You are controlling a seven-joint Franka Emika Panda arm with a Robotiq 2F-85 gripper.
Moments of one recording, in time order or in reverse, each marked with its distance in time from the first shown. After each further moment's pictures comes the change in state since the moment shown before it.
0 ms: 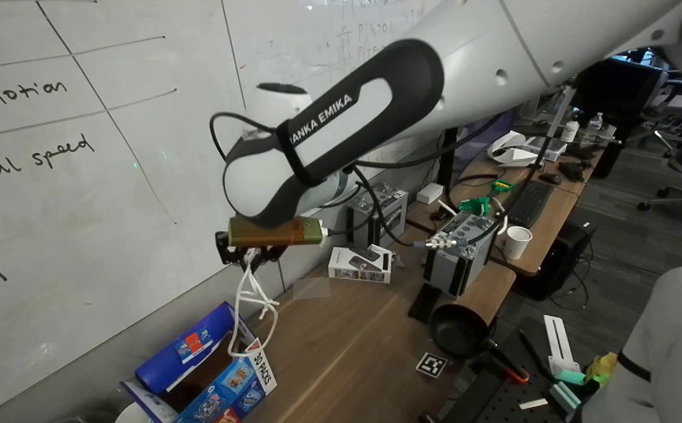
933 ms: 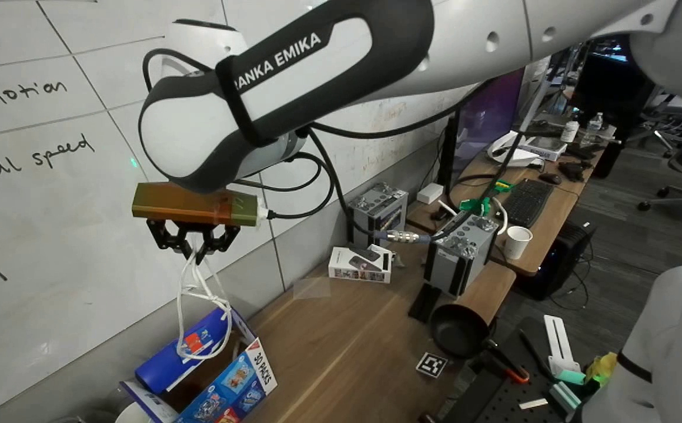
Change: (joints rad) arm 0.015 0.061 0.086 0.250 -0.081 -0.187 0.298
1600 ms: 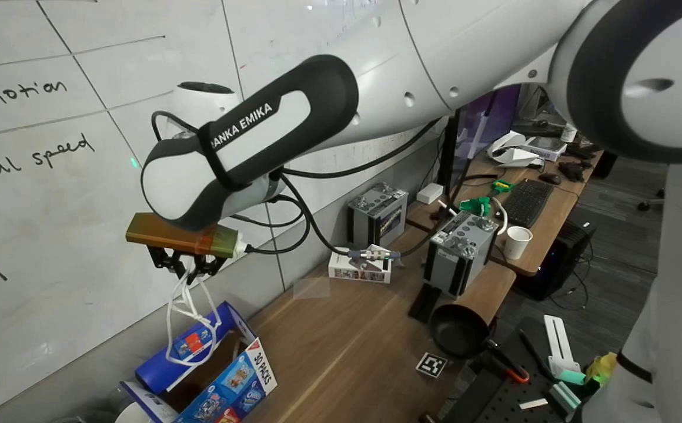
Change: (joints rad) arm 0.010 0.187 -0.007 0.078 0.032 0.117 0.084
